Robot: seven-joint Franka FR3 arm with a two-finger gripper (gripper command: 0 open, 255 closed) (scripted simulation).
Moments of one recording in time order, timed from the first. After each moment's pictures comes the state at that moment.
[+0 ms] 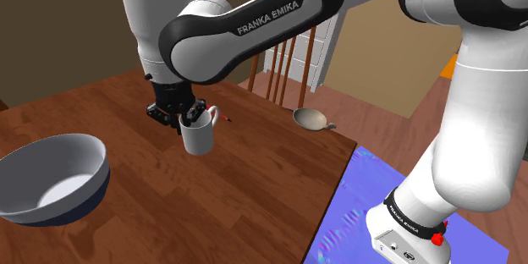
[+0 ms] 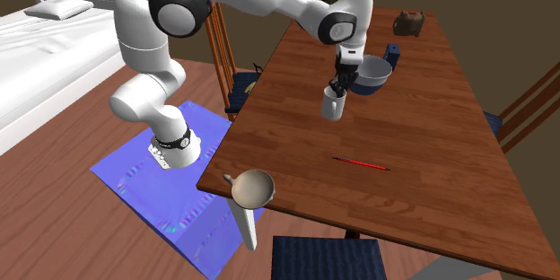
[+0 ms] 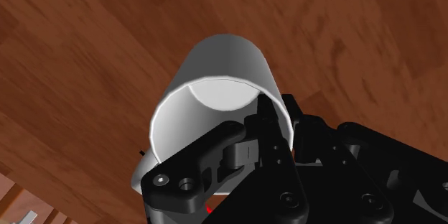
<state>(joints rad) 0.21 0.34 0.61 -1.79 -0.31 2.06 1.28</state>
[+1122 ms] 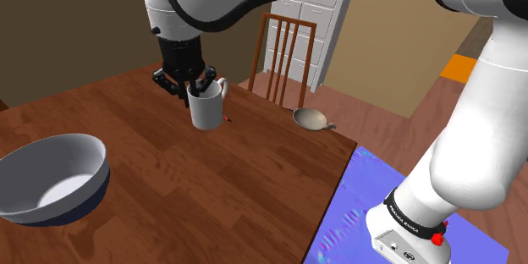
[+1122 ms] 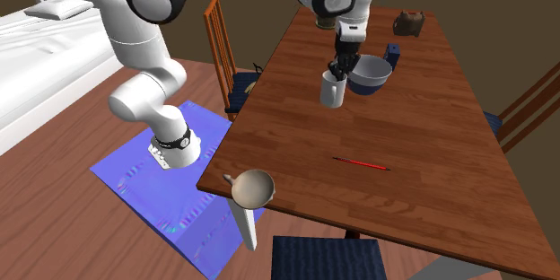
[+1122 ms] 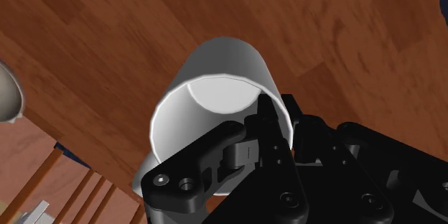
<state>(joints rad) 0.15 0.20 0.63 -1.75 -0.21 1.91 1.18</state>
